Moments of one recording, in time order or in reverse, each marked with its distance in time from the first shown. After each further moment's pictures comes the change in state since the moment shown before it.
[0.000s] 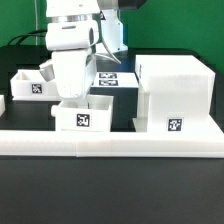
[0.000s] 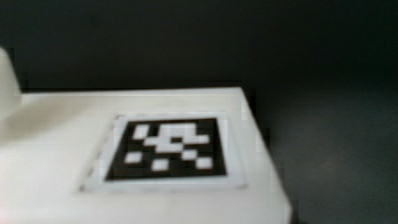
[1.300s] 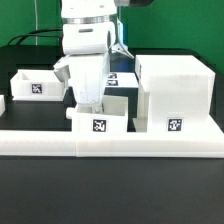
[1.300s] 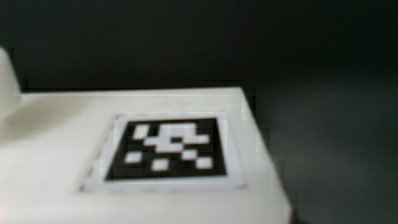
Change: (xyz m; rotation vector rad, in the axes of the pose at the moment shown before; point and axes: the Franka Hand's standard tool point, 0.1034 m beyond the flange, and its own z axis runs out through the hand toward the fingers) arm 0.033 0.006 0.002 0.084 -0.004 0.004
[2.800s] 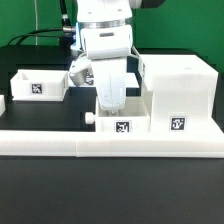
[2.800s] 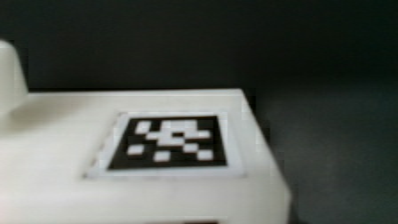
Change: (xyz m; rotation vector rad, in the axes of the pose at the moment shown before) arm 0.020 -0.003 0.006 0.000 0.010 -0.086
